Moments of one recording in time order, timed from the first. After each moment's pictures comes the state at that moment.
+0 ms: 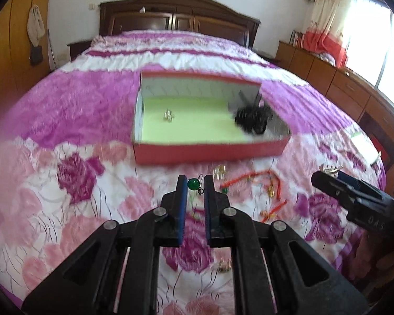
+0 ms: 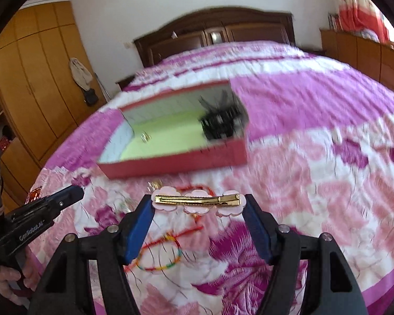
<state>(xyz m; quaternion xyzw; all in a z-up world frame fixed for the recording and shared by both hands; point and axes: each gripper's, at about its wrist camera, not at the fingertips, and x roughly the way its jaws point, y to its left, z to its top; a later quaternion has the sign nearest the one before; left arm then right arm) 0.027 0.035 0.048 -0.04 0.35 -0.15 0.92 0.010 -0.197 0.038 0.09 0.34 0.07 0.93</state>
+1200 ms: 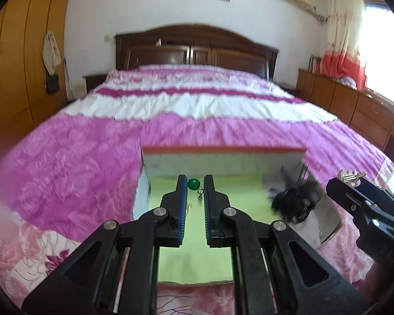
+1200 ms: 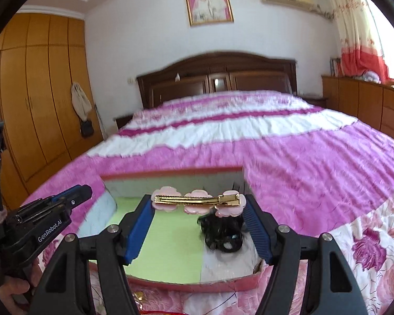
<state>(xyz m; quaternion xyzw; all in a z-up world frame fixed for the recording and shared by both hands) 0.149 0.010 0.048 -0.03 0.28 -0.09 0.96 0.132 -0.187 0.058 0.05 0.24 0.05 0.97</state>
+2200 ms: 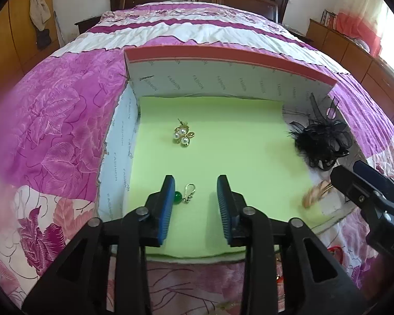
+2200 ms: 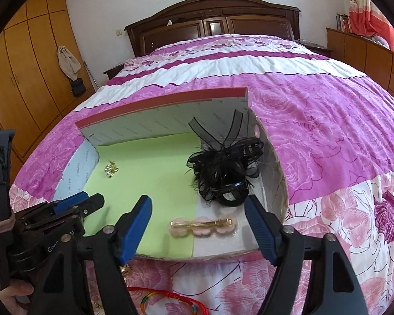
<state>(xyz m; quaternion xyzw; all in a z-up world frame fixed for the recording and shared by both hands) 0.169 -0.001 -0.005 -0.02 0.44 -0.08 0.89 0.162 -0.189 0.010 0.07 0.38 0.05 0.92</state>
